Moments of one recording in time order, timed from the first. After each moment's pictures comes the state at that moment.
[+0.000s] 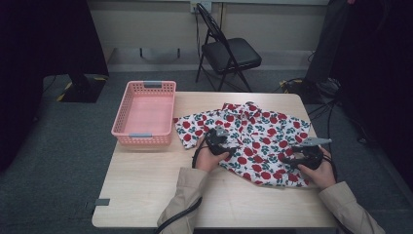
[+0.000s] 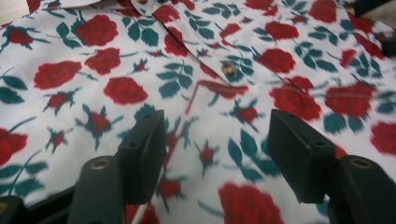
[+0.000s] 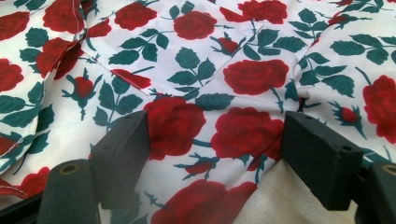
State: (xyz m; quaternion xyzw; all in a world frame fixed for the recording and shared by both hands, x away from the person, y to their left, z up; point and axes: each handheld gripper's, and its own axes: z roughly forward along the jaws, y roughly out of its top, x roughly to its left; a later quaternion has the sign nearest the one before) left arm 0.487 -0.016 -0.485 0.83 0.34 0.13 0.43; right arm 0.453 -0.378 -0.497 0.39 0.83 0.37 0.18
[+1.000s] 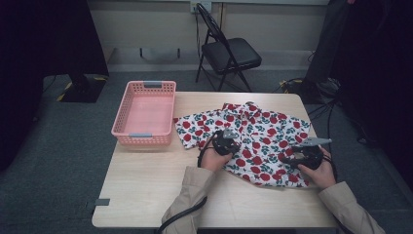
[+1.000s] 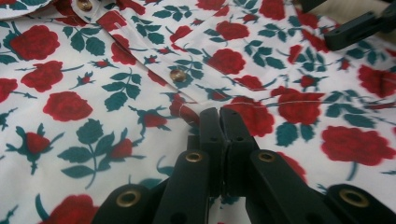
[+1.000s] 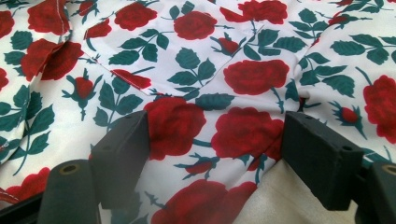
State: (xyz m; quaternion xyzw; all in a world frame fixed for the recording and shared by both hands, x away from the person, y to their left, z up) left arm 0.473 -0.027 -0.479 0.84 0.29 0.09 0.44; right arm 0.453 -0.378 -0.497 0.39 0.83 0.37 0.18
